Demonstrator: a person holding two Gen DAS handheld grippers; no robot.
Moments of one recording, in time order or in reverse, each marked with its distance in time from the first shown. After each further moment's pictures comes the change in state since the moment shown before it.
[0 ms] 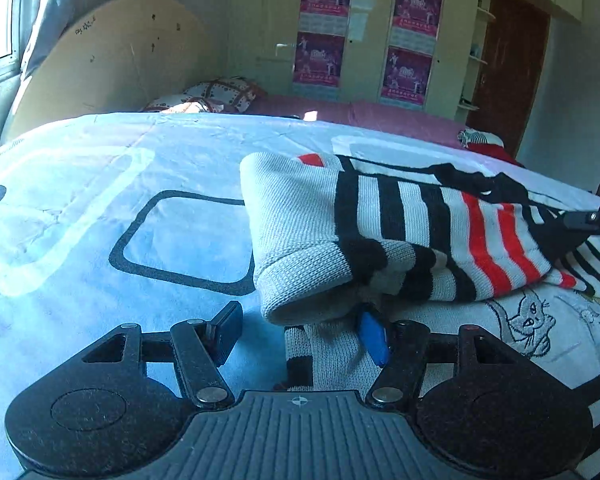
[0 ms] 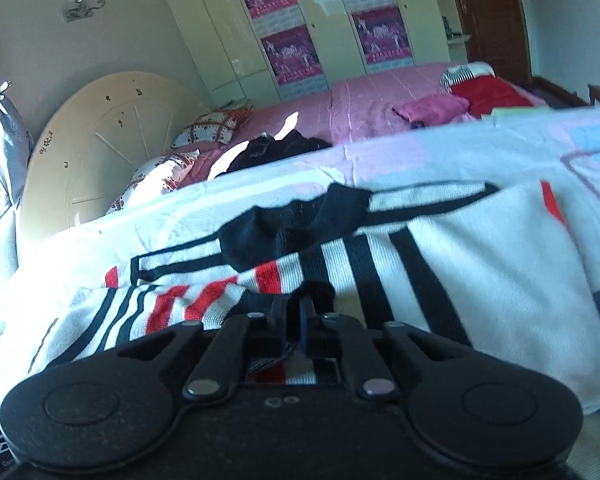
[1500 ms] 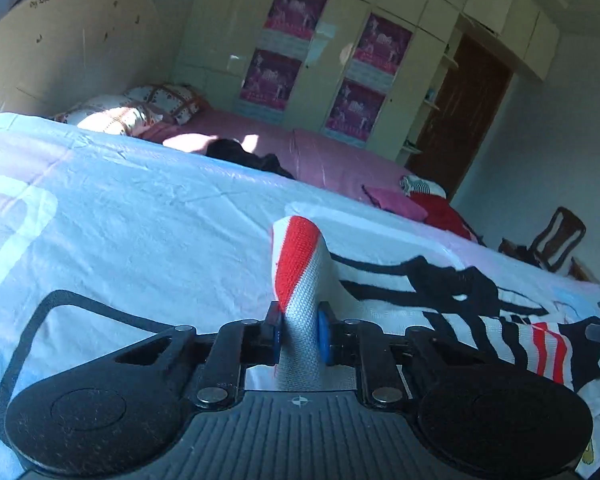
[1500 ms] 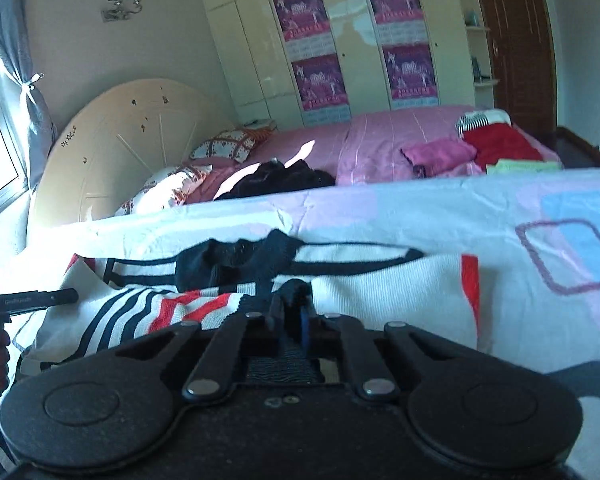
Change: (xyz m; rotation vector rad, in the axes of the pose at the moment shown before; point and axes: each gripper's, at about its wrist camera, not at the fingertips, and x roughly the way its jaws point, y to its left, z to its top) left arm 0.086 0.017 0.077 -0.130 -0.077 -0.245; right arm -0.035 -0.083 0.024 -0.125 -0.061 0.065
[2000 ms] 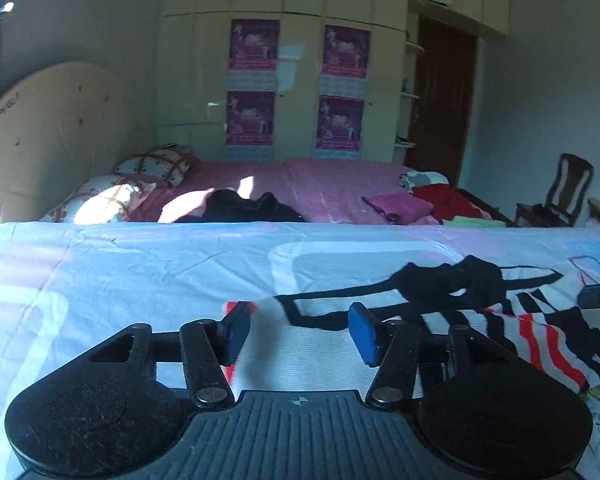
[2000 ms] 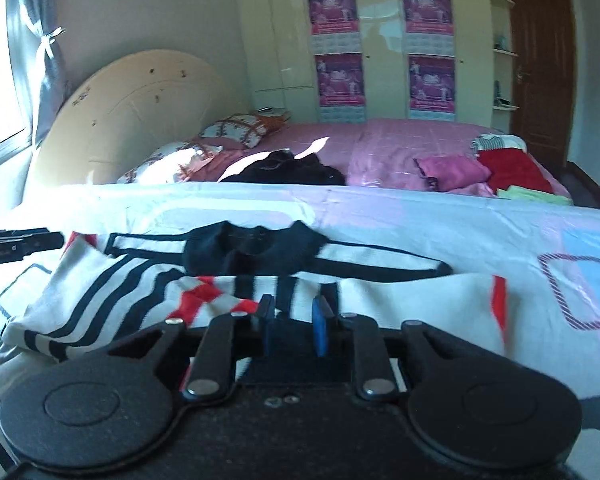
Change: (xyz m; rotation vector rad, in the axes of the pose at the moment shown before) left arm -0.001 -0.054 0.015 0.286 -0.058 0.045; right arm 0.035 0.036 -0.001 -0.155 0.061 0.000
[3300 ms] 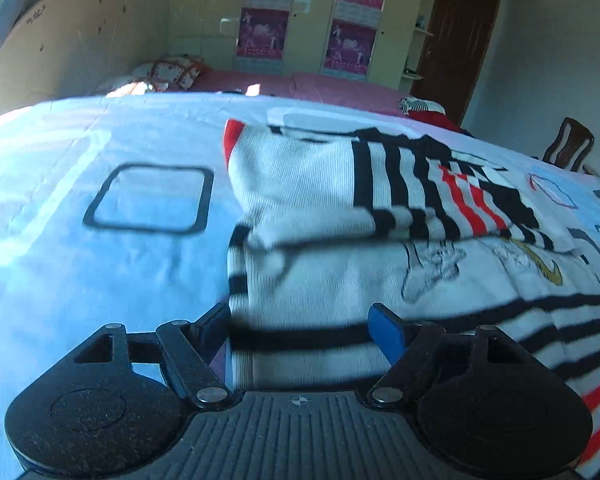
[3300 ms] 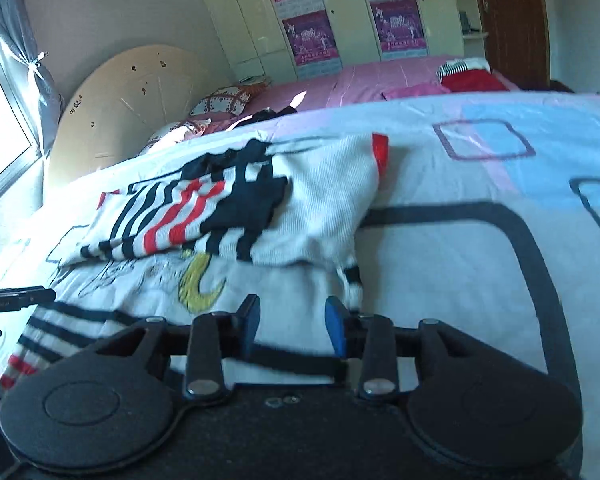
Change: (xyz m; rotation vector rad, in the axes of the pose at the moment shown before) left arm -0.150 -0.010 -0.104 -0.137 0.264 -0.001; right arm -0.152 -0.077 -0.104 0.228 0.123 0.054
